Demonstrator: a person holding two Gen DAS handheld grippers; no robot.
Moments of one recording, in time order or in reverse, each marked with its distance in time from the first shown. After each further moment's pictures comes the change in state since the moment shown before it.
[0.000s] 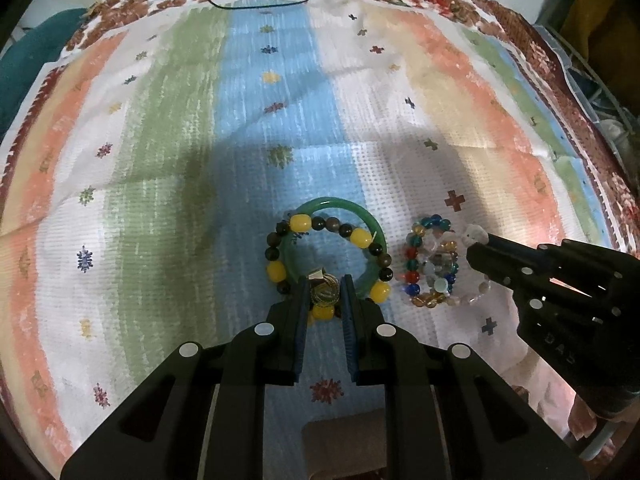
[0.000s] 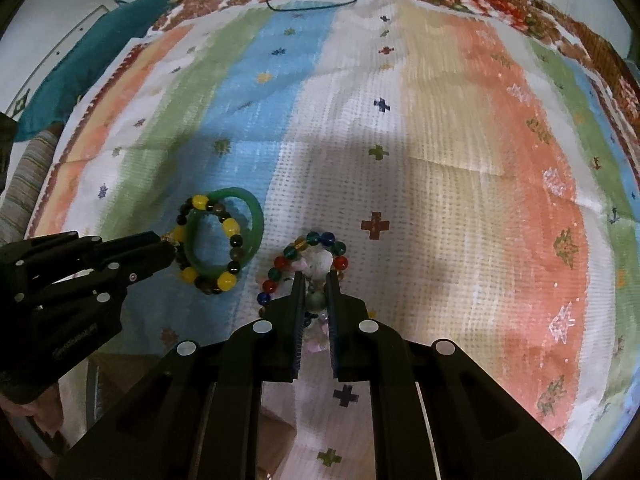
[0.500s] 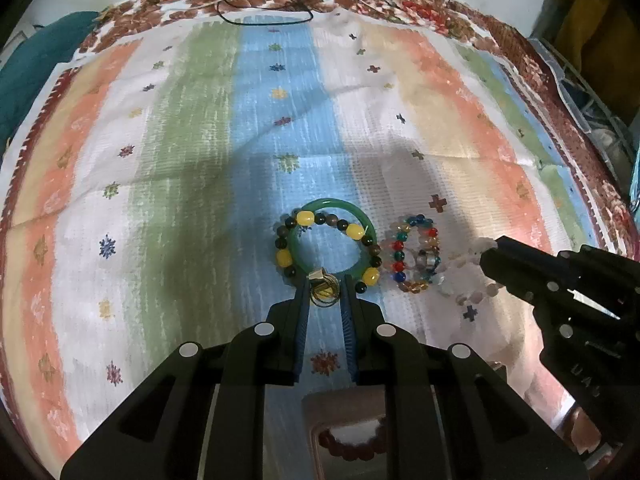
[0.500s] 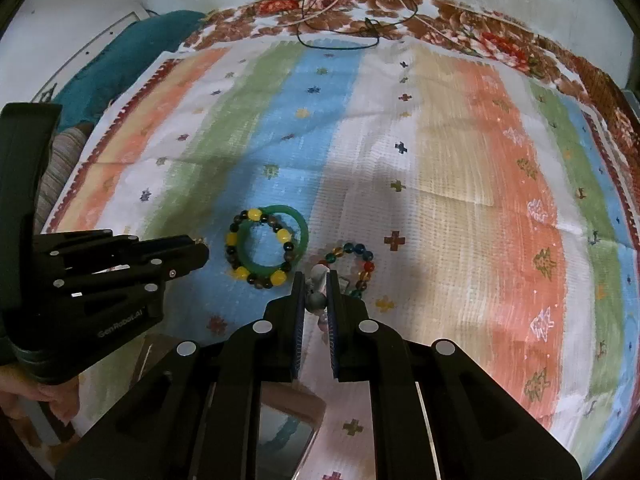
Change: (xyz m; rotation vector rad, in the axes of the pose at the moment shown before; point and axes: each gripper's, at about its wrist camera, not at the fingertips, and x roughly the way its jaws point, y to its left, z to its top) left arm -0.033 0.002 -0.013 -0.018 -0.042 -0.014; right arm -0.053 0.027 -0.012 -0.060 -0.097 0.011
